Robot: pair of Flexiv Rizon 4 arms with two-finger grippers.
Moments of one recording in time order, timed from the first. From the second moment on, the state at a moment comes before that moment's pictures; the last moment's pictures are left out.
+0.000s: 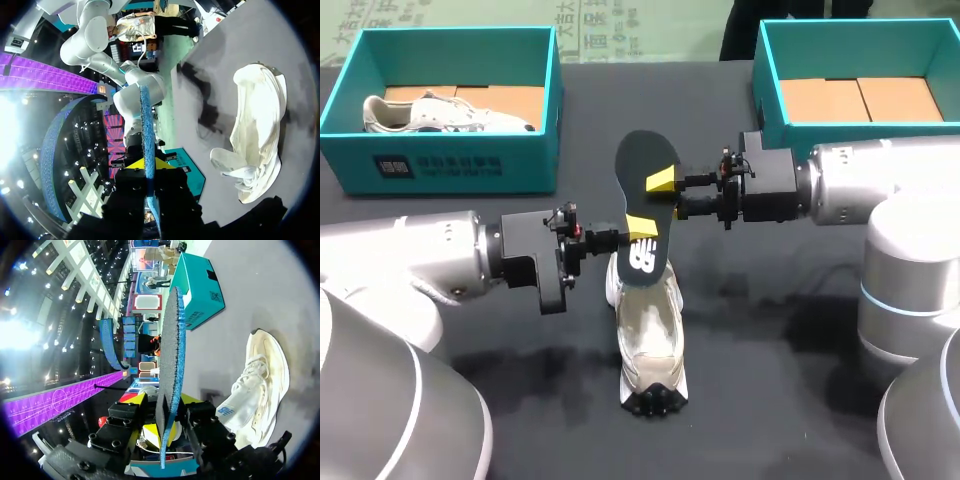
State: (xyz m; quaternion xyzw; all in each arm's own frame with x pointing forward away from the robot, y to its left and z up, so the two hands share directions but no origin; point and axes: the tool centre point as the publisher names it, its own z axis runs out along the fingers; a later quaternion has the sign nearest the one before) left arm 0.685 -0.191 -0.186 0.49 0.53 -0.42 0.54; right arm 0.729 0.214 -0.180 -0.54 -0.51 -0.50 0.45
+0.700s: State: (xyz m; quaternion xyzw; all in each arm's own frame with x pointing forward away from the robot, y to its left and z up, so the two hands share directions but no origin) left arm 0.685 -0.191 -0.186 0.49 0.53 -0.42 0.54; right arm 0.735 0.216 -0.181 -0.54 -0.50 -0.51 0.44
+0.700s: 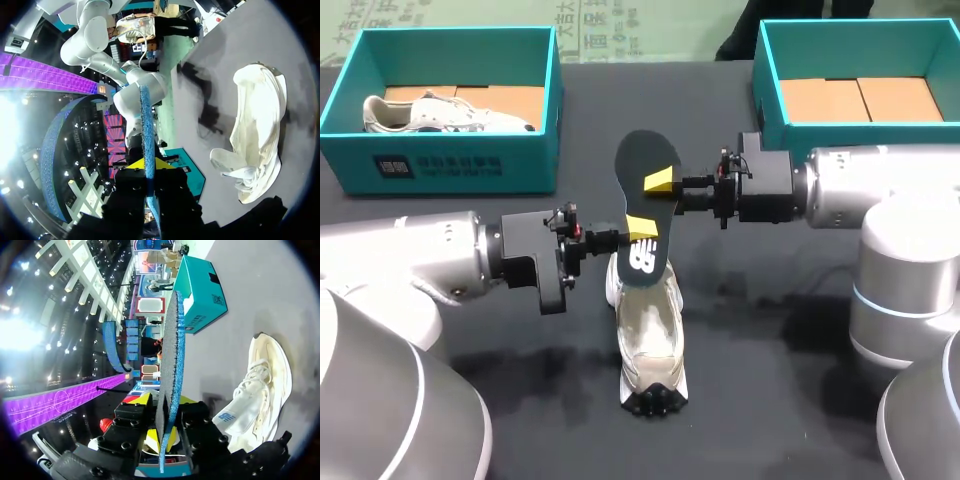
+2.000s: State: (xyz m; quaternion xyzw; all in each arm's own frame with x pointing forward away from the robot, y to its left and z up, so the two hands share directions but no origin) left arm 0.687 -0.152 -0.148 0.53 0.57 -0.40 0.48; right arm 0.722 0.206 -0.192 -0.55 -0.48 -0.51 0.45
